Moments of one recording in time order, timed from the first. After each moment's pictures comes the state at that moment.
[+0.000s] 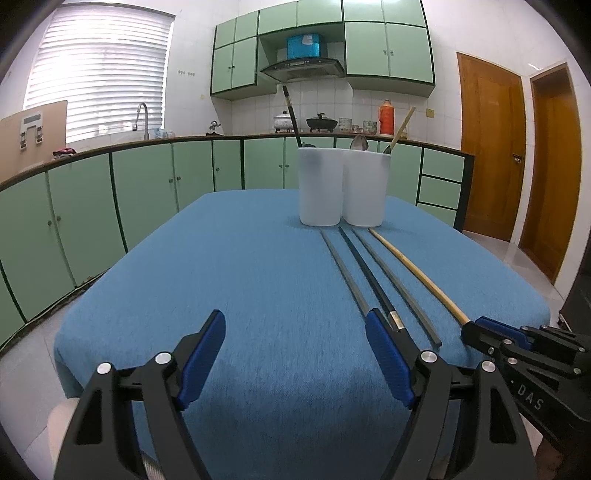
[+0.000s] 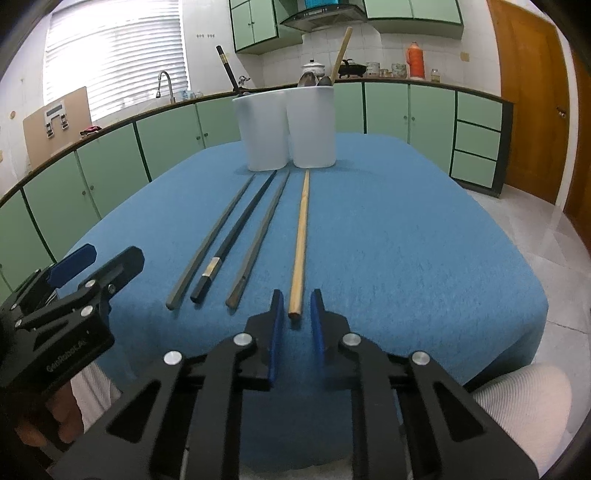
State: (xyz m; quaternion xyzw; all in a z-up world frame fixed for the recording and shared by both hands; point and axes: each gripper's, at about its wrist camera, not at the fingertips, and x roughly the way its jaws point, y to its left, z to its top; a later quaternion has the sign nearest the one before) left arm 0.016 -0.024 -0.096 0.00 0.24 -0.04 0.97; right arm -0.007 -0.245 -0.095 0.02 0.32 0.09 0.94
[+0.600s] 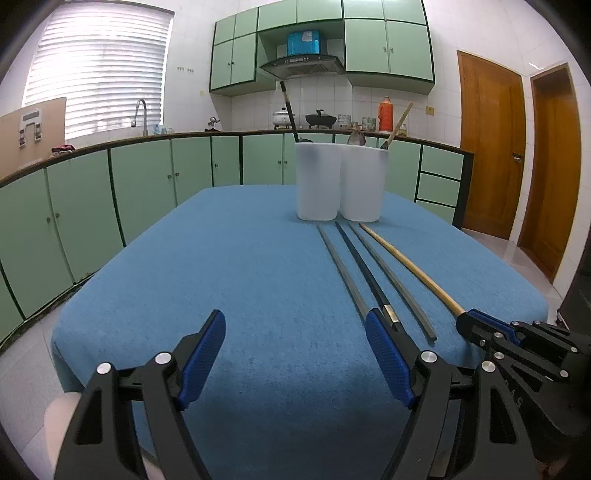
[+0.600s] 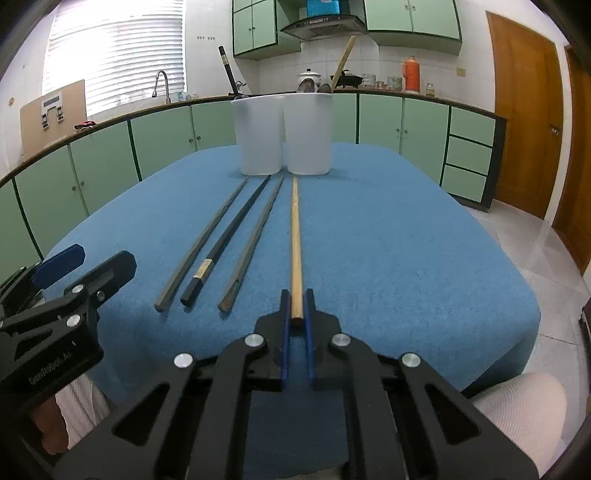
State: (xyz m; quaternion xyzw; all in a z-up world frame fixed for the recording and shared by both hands) left arm 0.014 -0.028 -0.100 0.00 0.24 -0.04 0.97; right arm -0.004 -0.239 -0.097 0.00 0.30 0.07 0.95
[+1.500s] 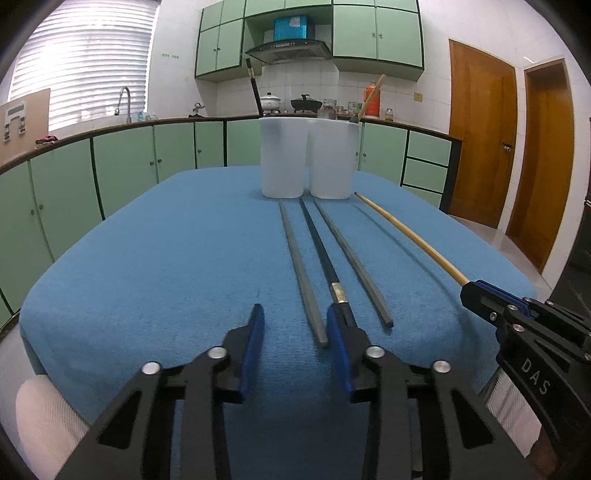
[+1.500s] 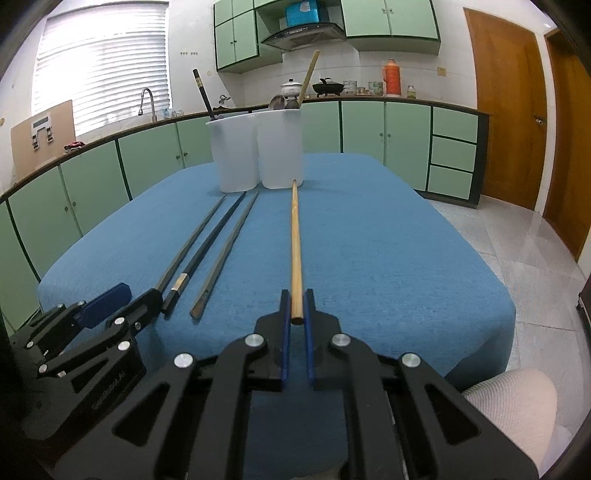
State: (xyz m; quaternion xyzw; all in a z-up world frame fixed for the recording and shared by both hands) left arm 0.018 -0.068 -0.119 0.00 0.27 -0.07 0.96; right arm -0.015 -0.260 -0.091 0.03 0.29 0.05 0.96
